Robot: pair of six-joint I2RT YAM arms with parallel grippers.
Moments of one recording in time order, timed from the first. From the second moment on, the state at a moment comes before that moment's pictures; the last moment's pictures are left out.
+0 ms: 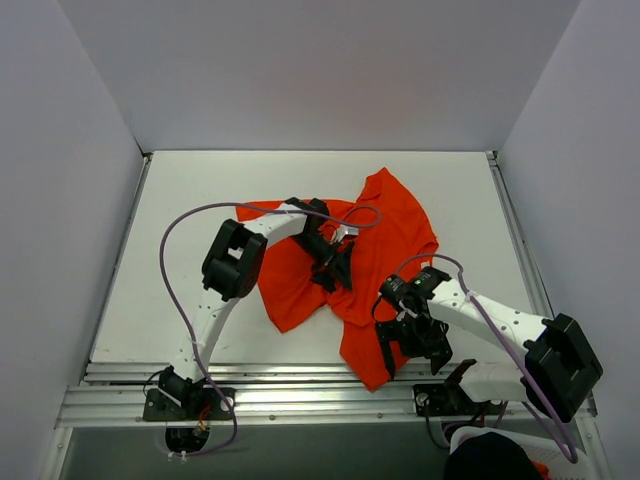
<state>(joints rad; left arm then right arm) -0.60 2.51 1.93 -1.08 1.02 -0.01 0.73 1.25 0.72 -1.22 -0.18 0.60</state>
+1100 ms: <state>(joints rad) -0.50 2.82 2.38 -1.60 1.52 1.16 0.74 1.21 0.72 -1.24 -0.17 0.70</state>
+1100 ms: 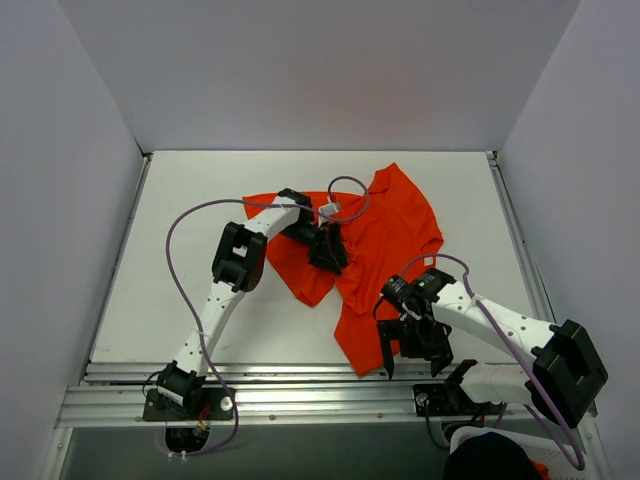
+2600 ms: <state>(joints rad) -0.48 2.67 2.01 -1.02 1.55 1.48 0.64 1.20 0.60 -1.13 -0.22 0.67</state>
